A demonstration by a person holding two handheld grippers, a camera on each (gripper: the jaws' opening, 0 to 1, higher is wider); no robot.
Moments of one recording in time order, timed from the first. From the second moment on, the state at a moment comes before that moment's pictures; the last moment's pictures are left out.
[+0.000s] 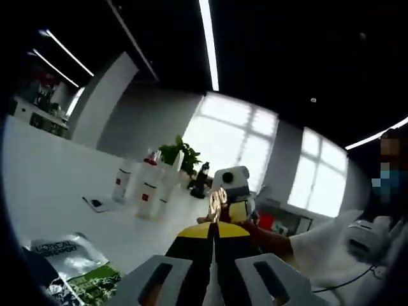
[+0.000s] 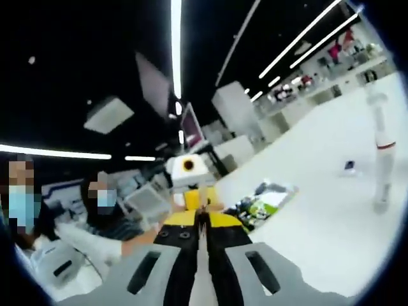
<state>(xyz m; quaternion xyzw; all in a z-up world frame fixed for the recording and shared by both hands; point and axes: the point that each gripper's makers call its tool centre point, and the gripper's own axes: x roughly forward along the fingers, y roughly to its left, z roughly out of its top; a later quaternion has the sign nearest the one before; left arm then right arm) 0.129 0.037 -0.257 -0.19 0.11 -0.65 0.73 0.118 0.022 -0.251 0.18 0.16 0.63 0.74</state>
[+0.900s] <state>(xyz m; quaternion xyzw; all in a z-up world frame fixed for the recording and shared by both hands) 0.126 0.032 -0.264 -0.21 0.14 -0.65 0.71 0.131 0.014 -0.248 0.20 0.16 0.61 0.75</state>
